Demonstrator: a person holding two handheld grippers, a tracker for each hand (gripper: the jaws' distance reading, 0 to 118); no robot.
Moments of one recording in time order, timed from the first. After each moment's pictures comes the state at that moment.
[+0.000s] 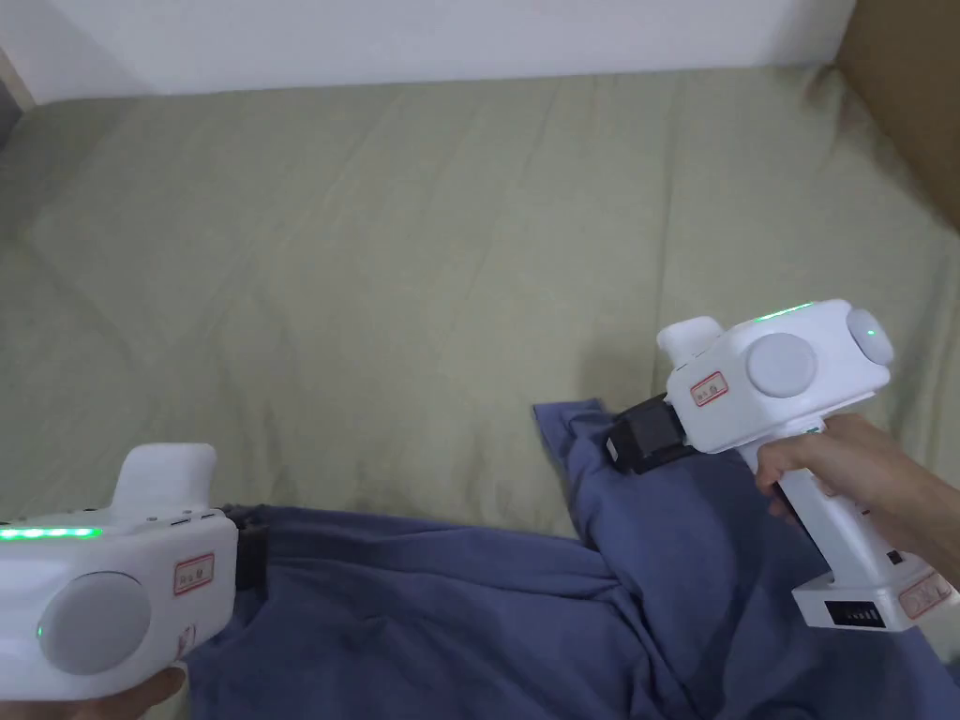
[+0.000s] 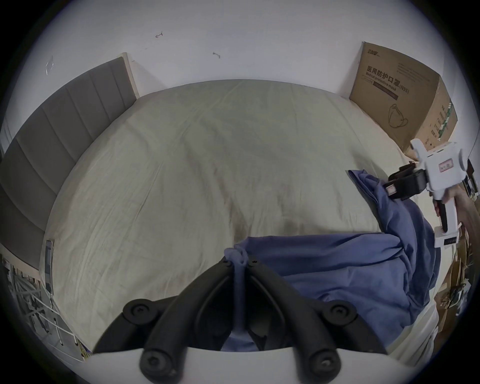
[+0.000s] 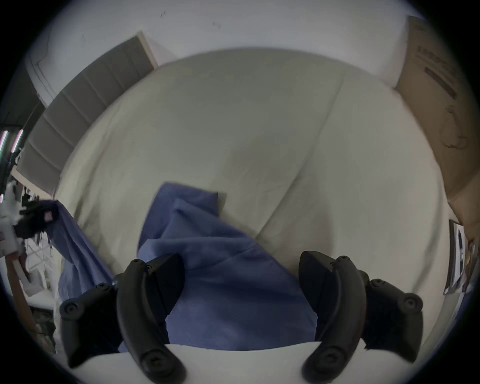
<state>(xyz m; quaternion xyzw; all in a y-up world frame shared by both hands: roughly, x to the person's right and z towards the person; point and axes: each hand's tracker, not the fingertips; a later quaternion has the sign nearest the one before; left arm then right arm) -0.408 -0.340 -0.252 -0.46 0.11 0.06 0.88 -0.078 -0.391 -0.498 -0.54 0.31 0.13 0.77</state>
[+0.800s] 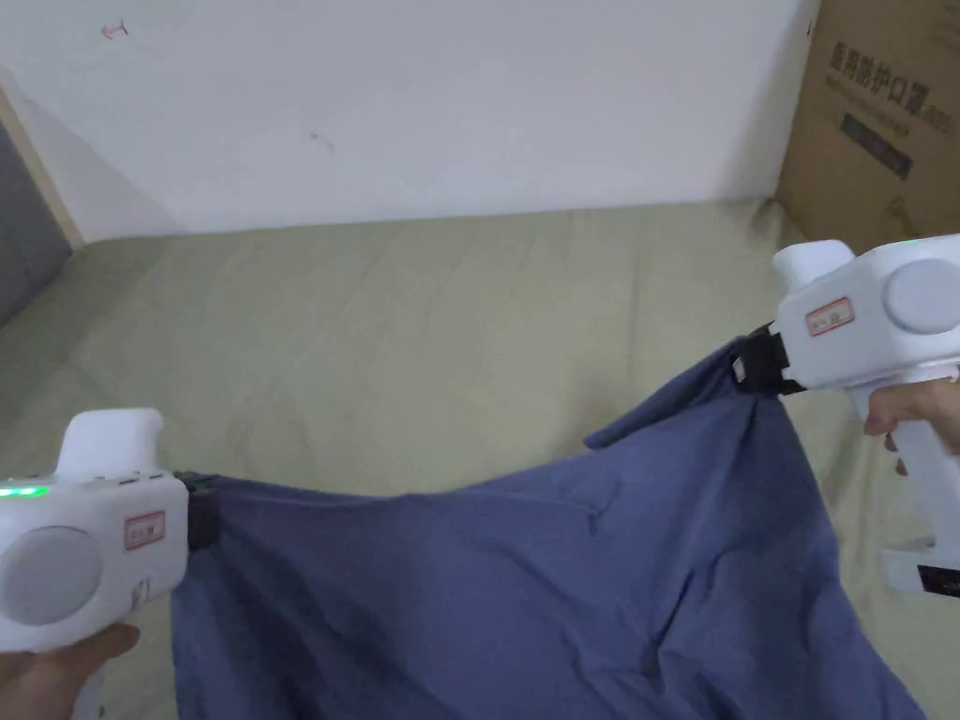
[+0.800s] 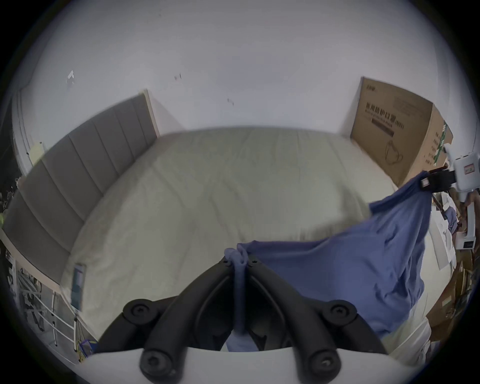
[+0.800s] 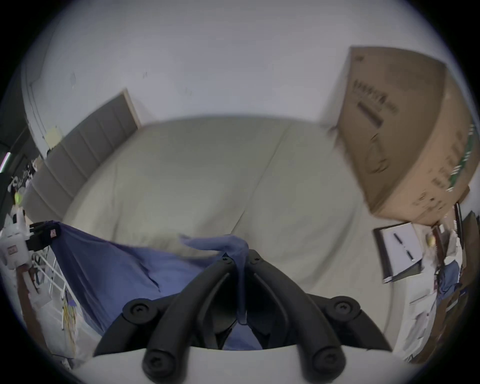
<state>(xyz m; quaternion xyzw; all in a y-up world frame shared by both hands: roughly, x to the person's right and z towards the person) -0.417 -0.213 -0.234 -0.35 0.15 0.03 0.93 0.030 -0.181 -0.454 -0.39 0.22 0.06 0.89</state>
